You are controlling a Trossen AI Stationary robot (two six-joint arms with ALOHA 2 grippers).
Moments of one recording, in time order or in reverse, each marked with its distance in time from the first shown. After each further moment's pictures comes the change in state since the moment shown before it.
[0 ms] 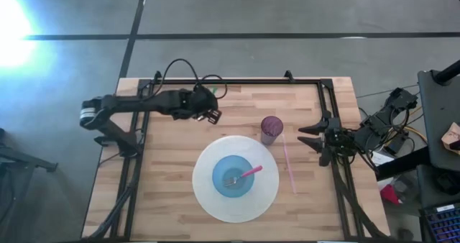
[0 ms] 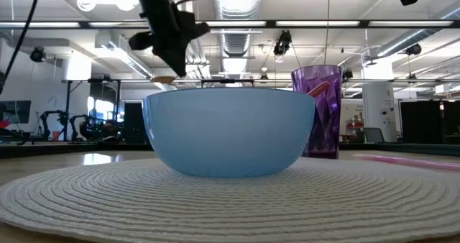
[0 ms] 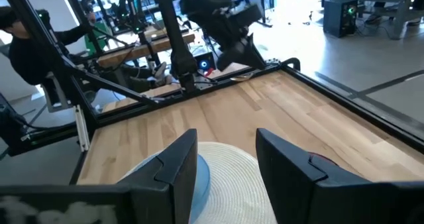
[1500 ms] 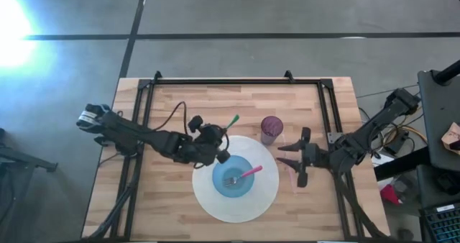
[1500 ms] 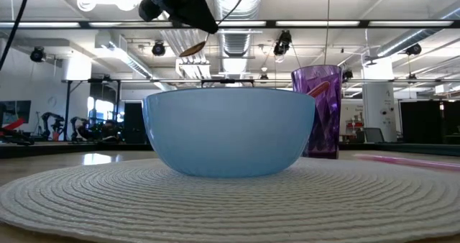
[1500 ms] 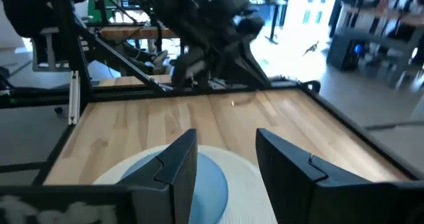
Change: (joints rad) left arm -0.455 0.014 -0.141 0.534 -0.361 0.214; right arm 0.000 0.403 0.000 0.425 -0.019 -0.272
